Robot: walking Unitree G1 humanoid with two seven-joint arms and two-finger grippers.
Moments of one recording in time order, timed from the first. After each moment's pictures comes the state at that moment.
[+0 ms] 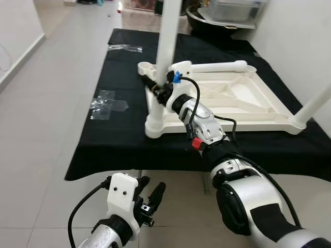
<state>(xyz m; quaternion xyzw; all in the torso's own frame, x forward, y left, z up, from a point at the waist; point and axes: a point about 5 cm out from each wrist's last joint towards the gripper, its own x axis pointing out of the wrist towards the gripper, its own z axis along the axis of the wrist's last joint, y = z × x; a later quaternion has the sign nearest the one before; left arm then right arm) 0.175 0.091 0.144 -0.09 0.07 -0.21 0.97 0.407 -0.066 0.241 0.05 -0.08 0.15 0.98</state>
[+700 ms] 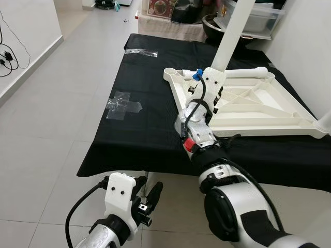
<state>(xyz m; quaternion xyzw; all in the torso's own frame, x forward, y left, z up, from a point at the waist) 0.177 0.092 0.146 -0.09 0.06 -0.21 0.97 0.394 -0.080 0.236 0.11 -0.04 -0.29 0.95</state>
